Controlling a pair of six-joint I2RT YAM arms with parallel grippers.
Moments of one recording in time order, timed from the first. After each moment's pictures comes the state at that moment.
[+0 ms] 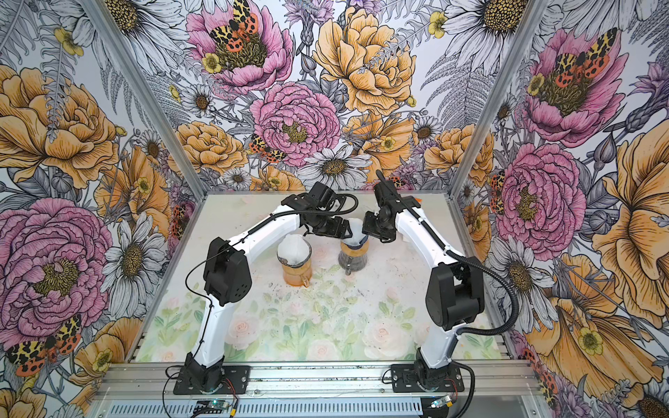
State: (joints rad) left arm -0.63 2.22 2.08 -0.87 0.33 -0.30; right arm 0.26 1.77 1.58 -0.94 -0.19 0.48
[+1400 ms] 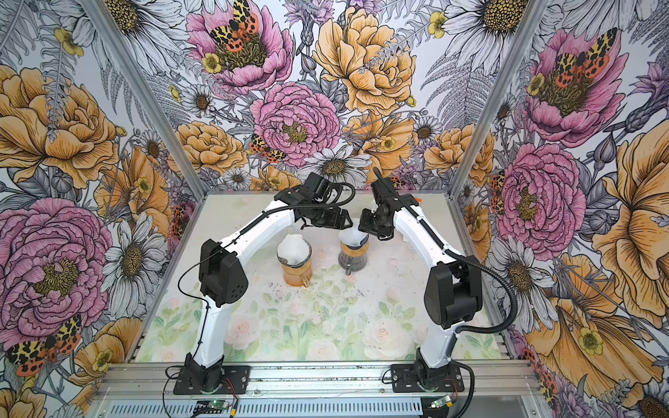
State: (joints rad) left arm -0.62 2.19 2.15 -0.87 0.34 -0.32; right arm 0.28 1.77 1.62 -0.93 -0.23 0.47
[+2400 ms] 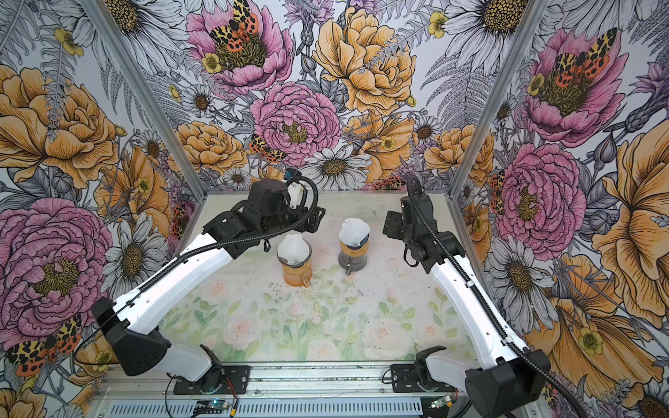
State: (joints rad) left arm -0.72 1.45 1.56 -0.61 -0.18 -0.26; right arm 0.28 1.18 1.24 -0.71 0.20 0.37
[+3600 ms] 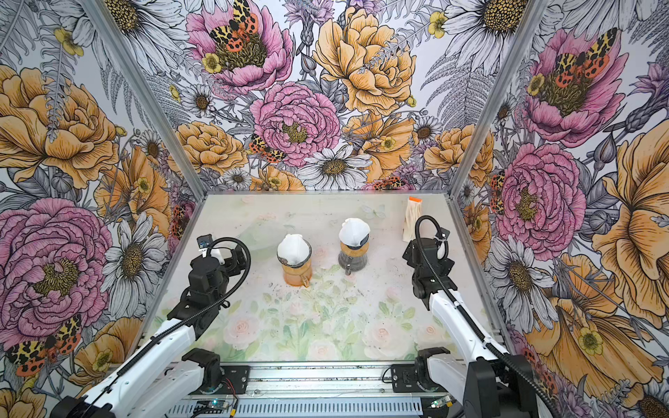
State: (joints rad) left arm -0.27 0.84 0.40 0.17 -0.48 -0.20; right arm 0.11 1.07 0.58 -0.11 0.45 0.42
